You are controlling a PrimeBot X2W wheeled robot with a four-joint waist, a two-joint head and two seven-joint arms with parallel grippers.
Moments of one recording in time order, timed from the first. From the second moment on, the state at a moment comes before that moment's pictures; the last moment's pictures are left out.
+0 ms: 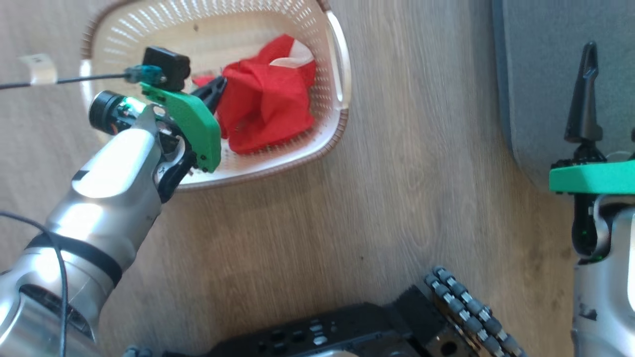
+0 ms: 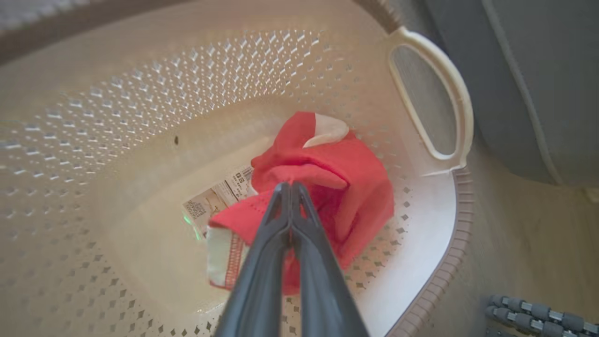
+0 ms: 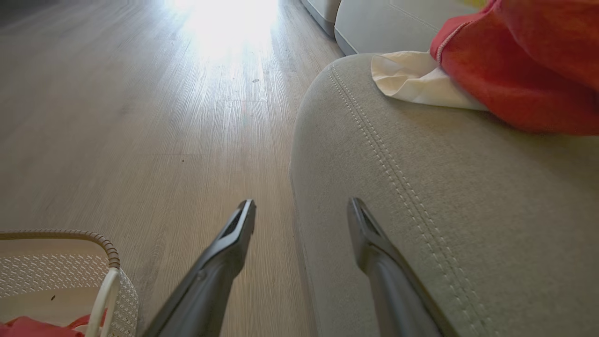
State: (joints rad) left arm -1.03 0.23 -0.99 0.97 -0.89 -0.13 -0.14; right arm -0.36 -0.05 -0.21 0.04 0.10 0.13 -0.26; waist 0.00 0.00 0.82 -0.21
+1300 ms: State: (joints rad) left arm -0.16 0.46 -0.36 0.15 -0.74 0.20 -0.25; right arm -0.05 -0.05 -0.23 0.21 -0.03 0.13 -0.26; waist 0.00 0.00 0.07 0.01
